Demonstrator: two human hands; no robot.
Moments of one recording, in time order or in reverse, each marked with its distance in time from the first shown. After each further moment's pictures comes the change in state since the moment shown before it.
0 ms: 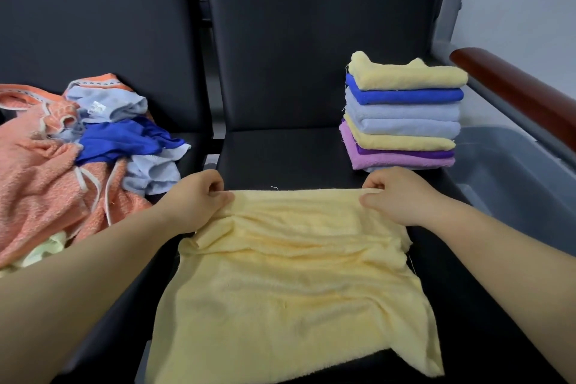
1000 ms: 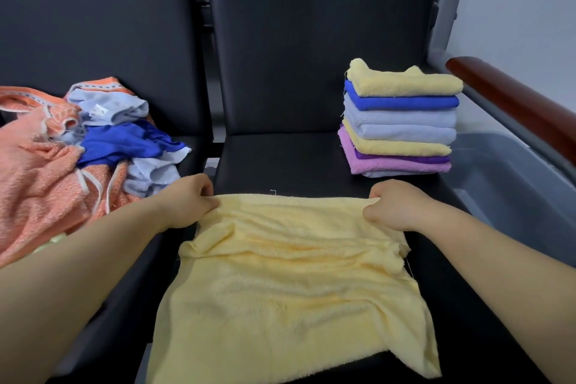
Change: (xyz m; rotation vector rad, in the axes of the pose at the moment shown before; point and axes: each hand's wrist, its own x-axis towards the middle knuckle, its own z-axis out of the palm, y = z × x) left_hand 0.013 -0.016 -0.012 0.112 -0.116 -0.087; right_hand 0.000 -0.002 0.003 -0.157 -0.114 0.177
